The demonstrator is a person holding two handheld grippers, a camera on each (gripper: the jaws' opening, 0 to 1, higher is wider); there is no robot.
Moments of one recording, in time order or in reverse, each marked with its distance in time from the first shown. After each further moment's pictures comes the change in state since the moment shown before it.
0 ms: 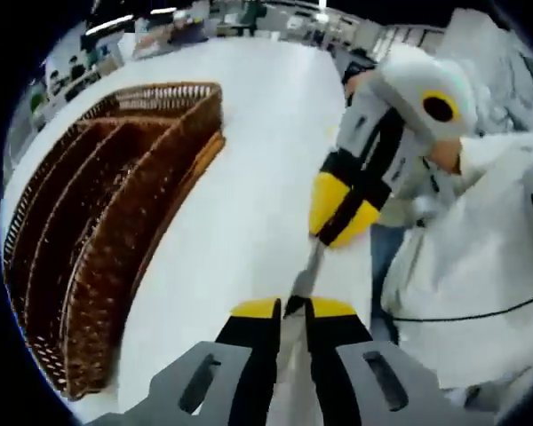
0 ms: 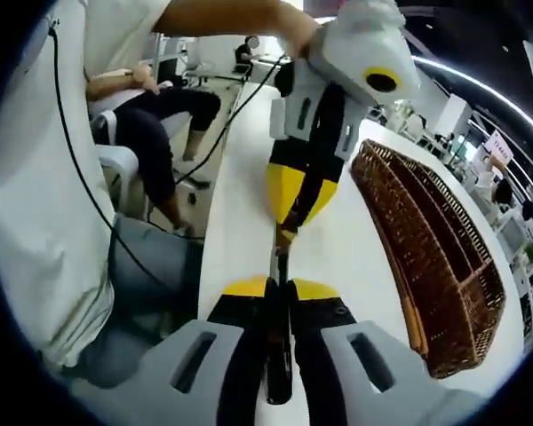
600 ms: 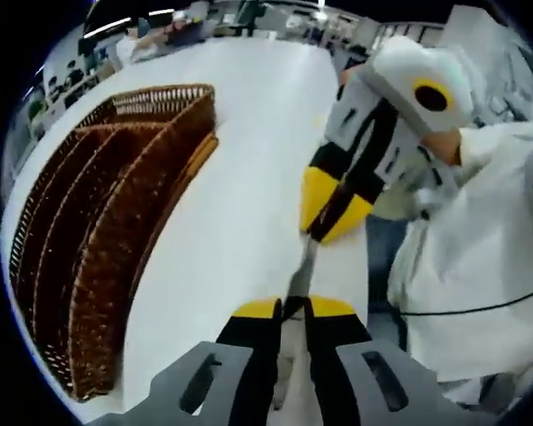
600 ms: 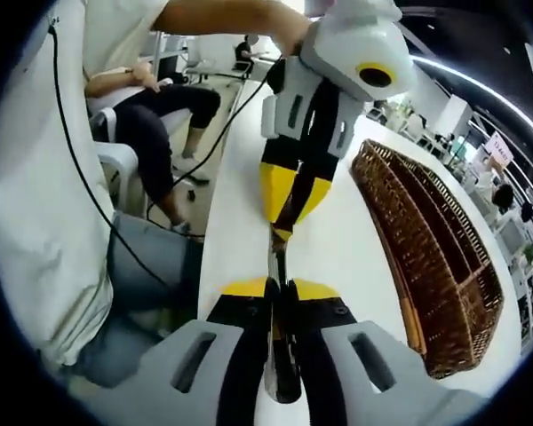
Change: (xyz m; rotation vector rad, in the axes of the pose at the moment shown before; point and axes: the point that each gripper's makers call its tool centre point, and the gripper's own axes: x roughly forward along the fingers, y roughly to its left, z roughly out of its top) left arm 0.001 -0.017 -0.008 0.300 0.028 0.126; right arm 0.001 -0.001 -0.002 -0.010 0.019 -0.002
